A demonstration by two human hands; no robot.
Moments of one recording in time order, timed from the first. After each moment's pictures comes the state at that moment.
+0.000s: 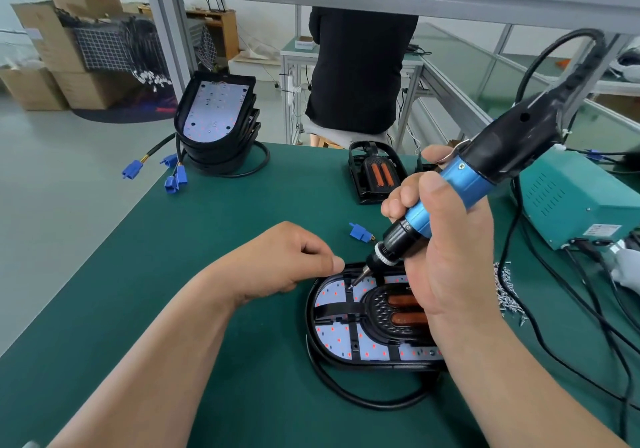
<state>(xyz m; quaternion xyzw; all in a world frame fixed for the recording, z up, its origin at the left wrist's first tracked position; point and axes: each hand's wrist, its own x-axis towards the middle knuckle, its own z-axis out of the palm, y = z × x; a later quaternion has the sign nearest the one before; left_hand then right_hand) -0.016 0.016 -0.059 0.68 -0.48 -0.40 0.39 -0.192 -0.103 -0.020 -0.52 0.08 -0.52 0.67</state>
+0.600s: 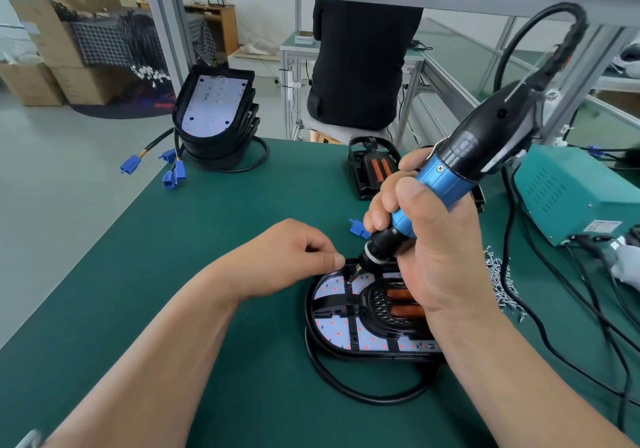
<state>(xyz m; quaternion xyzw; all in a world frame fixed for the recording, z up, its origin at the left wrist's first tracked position) -0.021 0.011 -0.058 0.71 -0.52 -0.32 0.35 -0.192 -0.100 -0.022 -0.57 0.05 -0.45 0.69</state>
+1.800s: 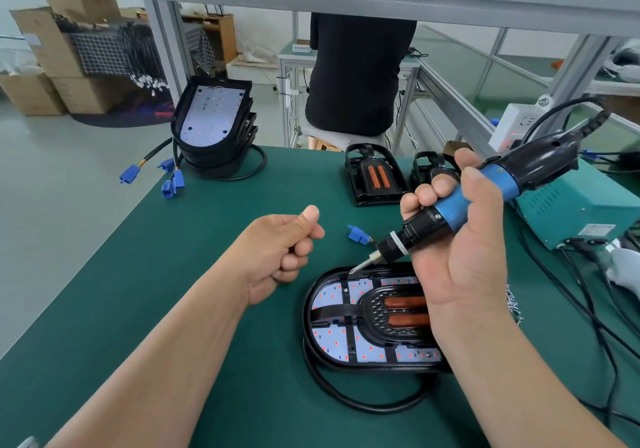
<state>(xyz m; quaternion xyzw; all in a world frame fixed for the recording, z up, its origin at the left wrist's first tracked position) -0.016 0.000 -0.064 0.58 -0.24 -0.47 0.62 -0.198 -0.124 -0.027 -0.33 0.06 -0.52 0.78</state>
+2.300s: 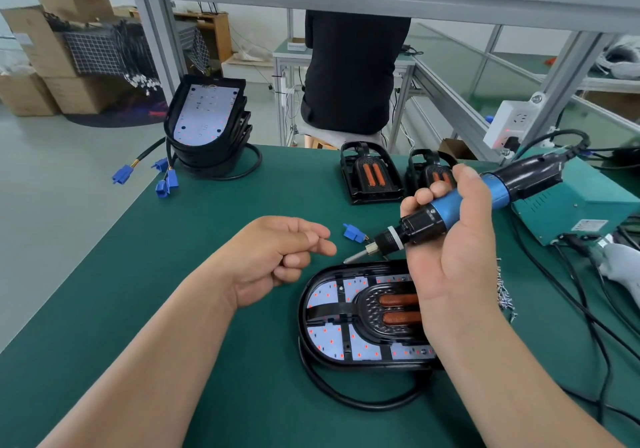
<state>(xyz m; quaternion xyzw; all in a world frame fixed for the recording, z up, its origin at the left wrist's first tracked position) -0.017 0.004 -0.063 0.55 -0.26 -0.52 0.59 -0.196 -0.126 -0.034 -0.27 0.15 -0.56 0.77</state>
